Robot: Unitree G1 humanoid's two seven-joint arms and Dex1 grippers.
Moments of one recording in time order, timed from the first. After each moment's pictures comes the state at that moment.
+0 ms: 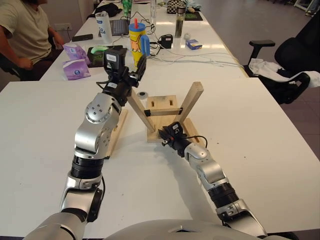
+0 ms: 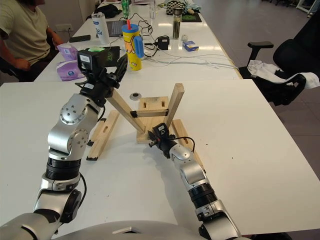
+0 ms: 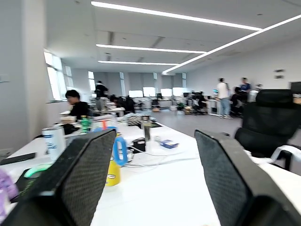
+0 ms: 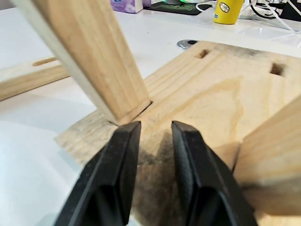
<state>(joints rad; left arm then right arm) -0.50 0.23 -0.03 -0.20 -0.29 0.34 -0.01 -0.21 -0.09 0.30 0.17 0.06 0.29 0.31</state>
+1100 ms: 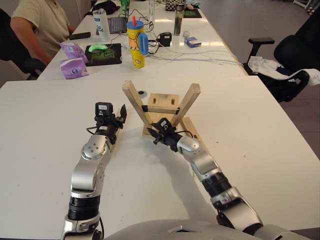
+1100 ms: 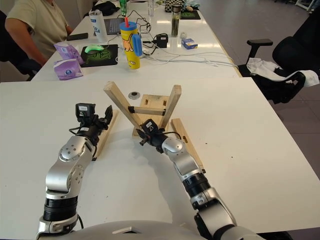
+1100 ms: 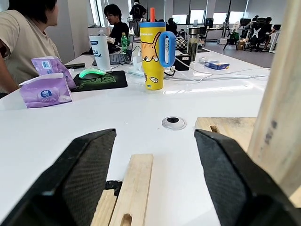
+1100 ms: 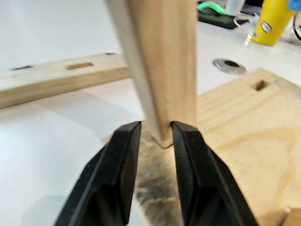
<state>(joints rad) -0.08 0.16 0.00 -0.39 -0.15 0.55 0.01 -0.26 -0.08 0.35 0.12 0.04 0.27 0.48</state>
